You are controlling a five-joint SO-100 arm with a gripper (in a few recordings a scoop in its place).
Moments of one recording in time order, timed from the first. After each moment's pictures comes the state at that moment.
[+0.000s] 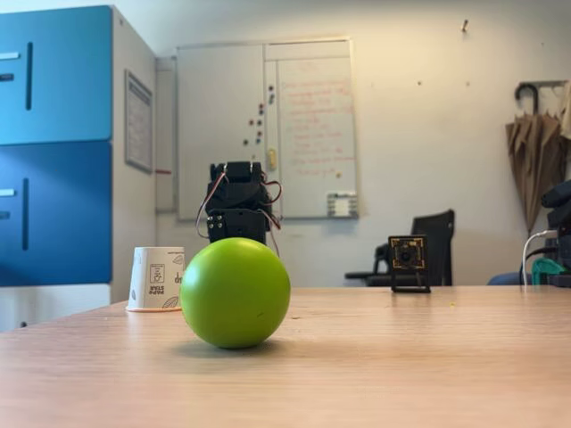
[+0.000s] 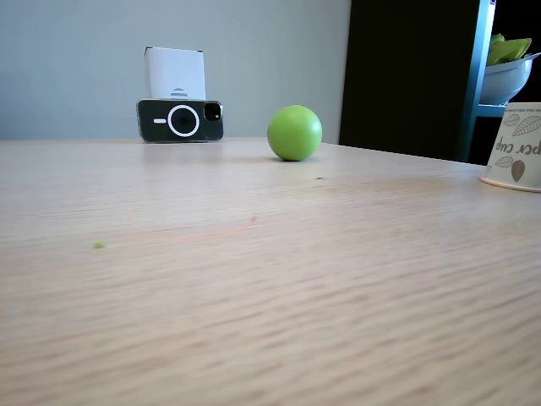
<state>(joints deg) 2.5 190.3 178.3 79.3 84.4</state>
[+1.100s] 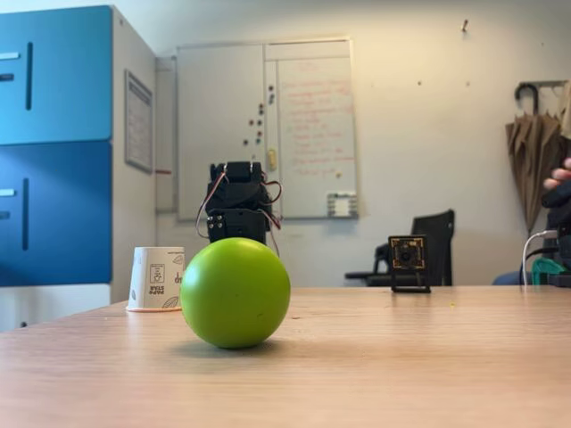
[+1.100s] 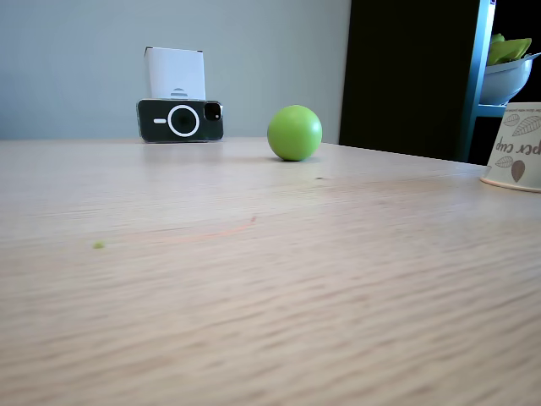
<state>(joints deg) 2.5 190.3 178.3 79.3 84.4</state>
